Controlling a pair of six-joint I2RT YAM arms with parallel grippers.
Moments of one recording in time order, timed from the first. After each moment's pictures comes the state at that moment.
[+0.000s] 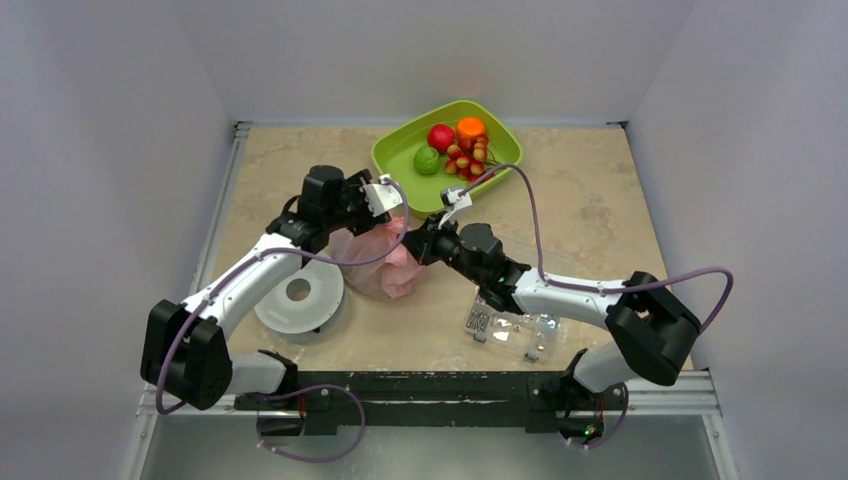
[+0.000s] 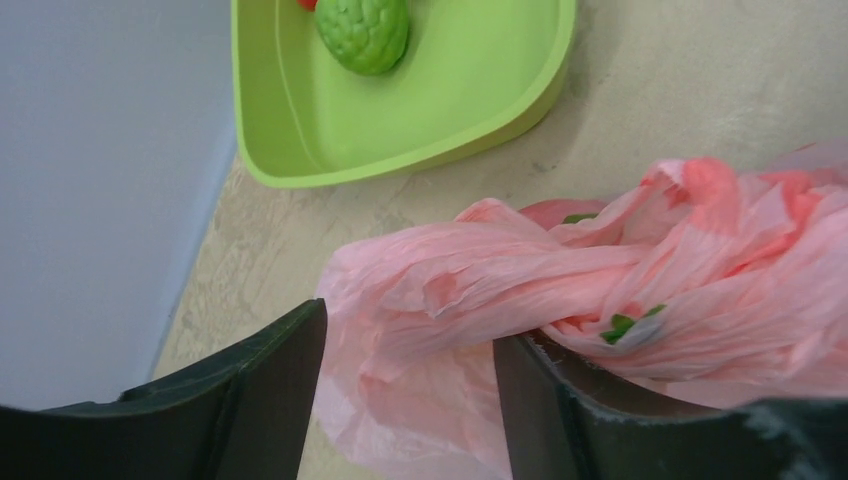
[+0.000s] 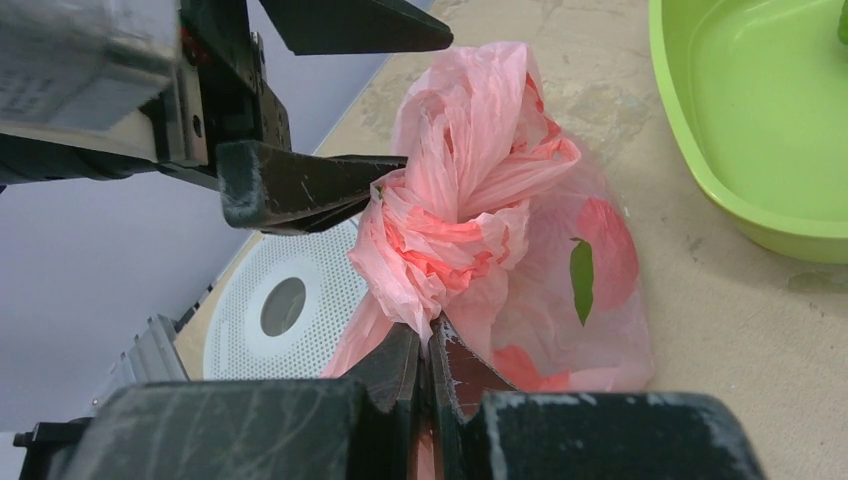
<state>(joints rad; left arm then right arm) -0.42 1.31 0.96 -0.16 0.18 0.77 0.89 1.46 0.73 0.61 0.08 0.56</state>
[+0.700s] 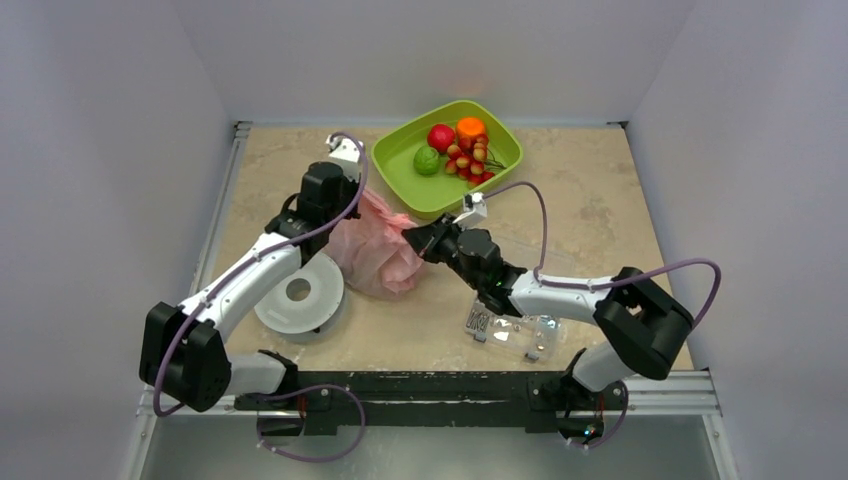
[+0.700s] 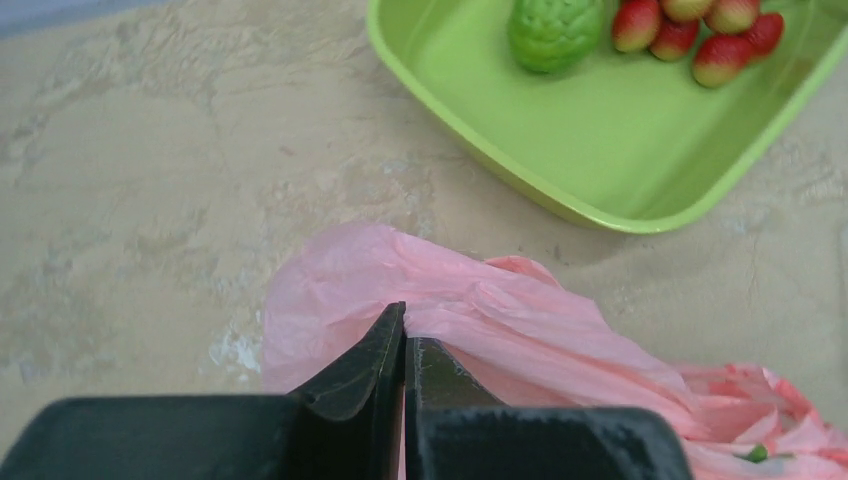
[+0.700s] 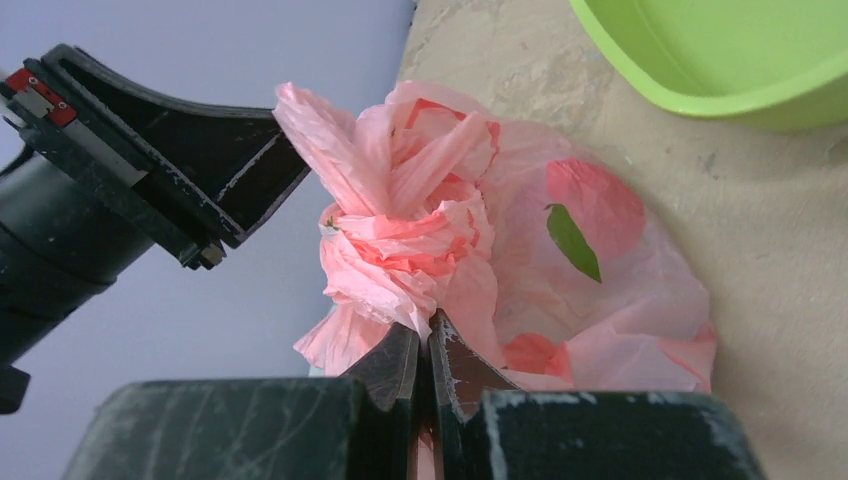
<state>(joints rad) -0.43 1.31 0.98 -0.12 -0.16 0.02 0.89 1.49 0.69 0.66 0.25 0.95</state>
